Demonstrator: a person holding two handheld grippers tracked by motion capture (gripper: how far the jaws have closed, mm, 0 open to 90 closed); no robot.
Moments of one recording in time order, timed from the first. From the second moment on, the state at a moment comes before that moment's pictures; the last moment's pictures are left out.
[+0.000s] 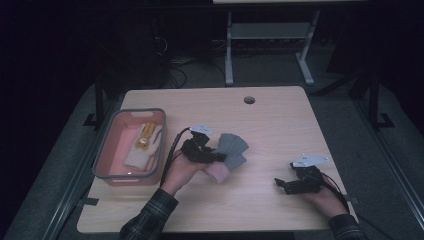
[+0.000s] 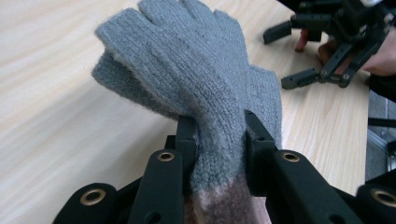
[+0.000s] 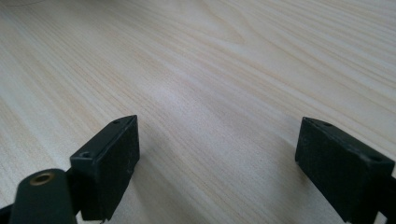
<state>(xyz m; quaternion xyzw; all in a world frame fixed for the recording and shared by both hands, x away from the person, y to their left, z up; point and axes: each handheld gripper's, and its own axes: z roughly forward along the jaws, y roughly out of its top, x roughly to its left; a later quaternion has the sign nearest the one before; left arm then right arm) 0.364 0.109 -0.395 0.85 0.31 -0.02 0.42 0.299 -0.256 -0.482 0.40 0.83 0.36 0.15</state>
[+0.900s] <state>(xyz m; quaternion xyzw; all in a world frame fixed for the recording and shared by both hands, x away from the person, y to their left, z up) 0.384 0.274 -0.328 0.78 0.45 0.09 0.43 0.298 -0.255 -0.482 0.40 0.83 0.36 0.15</state>
